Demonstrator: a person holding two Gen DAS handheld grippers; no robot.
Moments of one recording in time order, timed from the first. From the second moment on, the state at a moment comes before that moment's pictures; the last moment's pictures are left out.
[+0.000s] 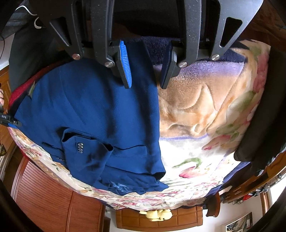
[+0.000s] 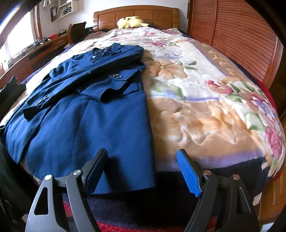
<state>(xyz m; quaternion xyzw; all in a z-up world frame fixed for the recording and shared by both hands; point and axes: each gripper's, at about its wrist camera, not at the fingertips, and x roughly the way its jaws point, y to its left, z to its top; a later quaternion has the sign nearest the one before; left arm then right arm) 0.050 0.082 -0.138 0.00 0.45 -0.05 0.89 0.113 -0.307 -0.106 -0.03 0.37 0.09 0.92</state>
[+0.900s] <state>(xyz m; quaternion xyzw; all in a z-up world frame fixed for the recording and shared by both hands) 0.020 0.062 0.013 0.00 0.25 -0.10 0.96 0.058 -0.305 -0.005 -0.01 0.24 0.19 0.95</state>
